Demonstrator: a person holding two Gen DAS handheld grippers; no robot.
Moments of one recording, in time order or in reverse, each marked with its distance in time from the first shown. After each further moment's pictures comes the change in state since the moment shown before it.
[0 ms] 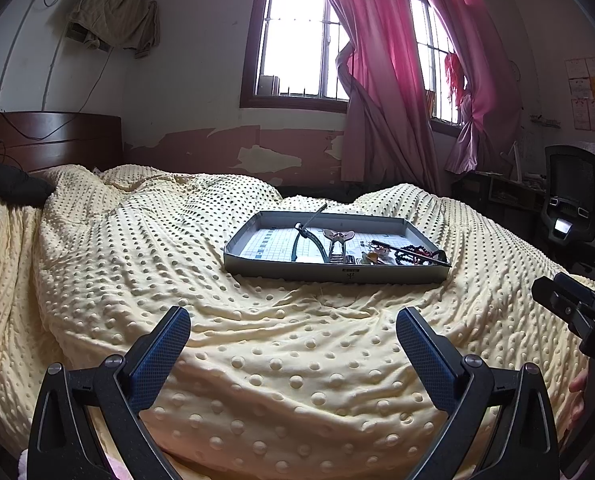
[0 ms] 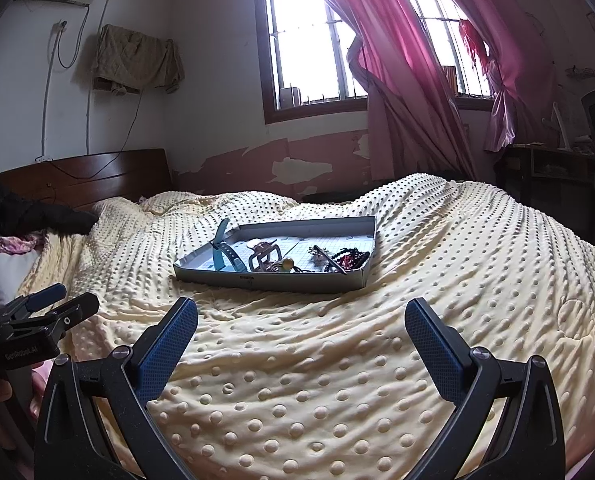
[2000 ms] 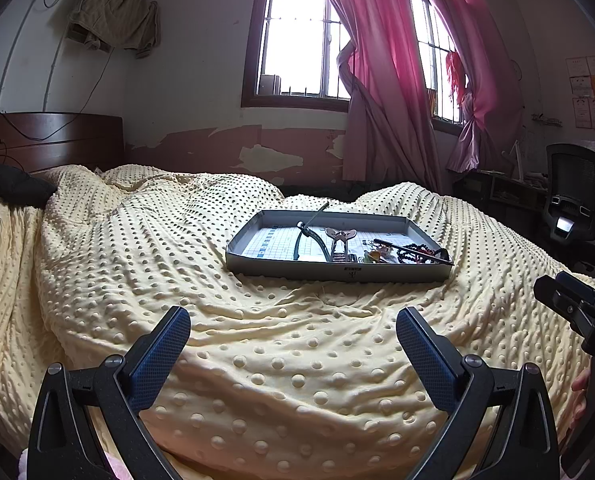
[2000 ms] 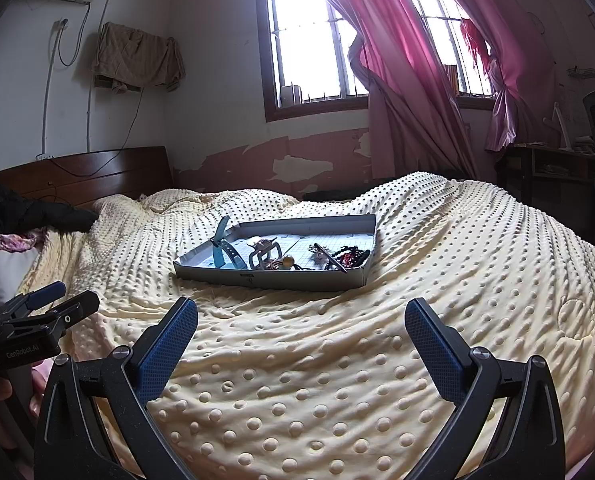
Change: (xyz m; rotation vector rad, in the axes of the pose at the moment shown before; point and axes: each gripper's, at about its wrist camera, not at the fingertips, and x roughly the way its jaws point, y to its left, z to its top) left arm 0.002 0.000 0.000 0.007 0.001 0.002; right arm 0.002 -0.001 -0.001 0.002 0.003 0.002
